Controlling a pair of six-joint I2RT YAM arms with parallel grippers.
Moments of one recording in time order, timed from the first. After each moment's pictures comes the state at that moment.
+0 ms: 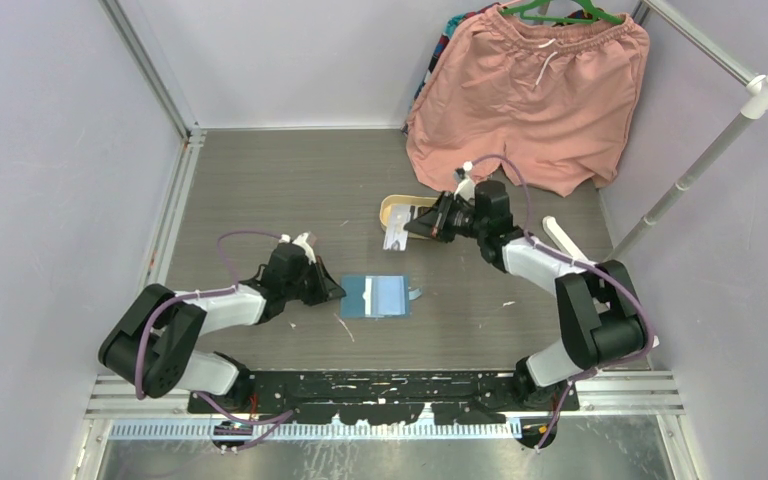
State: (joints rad) left arm -0.50 1.38 0.40 0.24 0.24 -0.76; right arm 0.32 1.49 0.72 0.36 -0.68 0.84
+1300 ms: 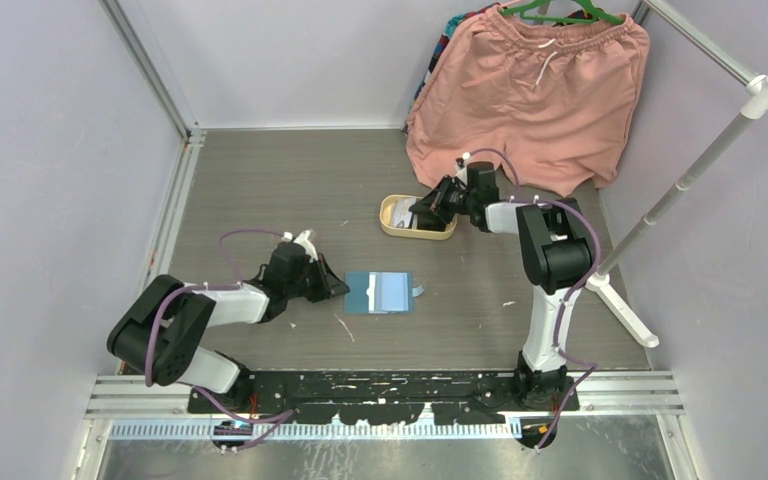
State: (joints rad) left arm -0.50 1.45 0.39 0.38 0.27 -0.76; right arm 0.20 2.01 1.10 0.32 -0.66 0.87
